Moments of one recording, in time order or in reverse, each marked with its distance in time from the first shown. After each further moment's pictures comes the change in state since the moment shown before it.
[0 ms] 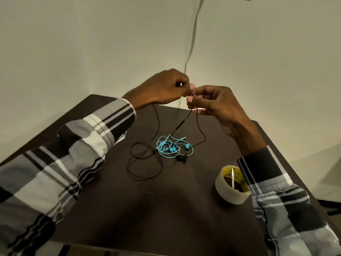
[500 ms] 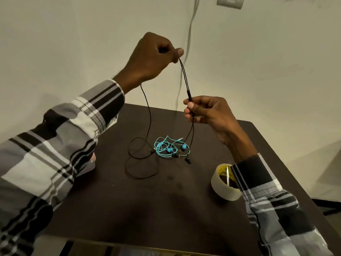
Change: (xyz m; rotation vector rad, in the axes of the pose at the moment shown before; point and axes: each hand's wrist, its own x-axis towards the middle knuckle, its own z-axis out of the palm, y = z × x) left_hand 0.003 0.012 -0.045 -0.206 0.451 0.037; right_hand -0.018 0.013 0.003 0.160 0.006 0.013
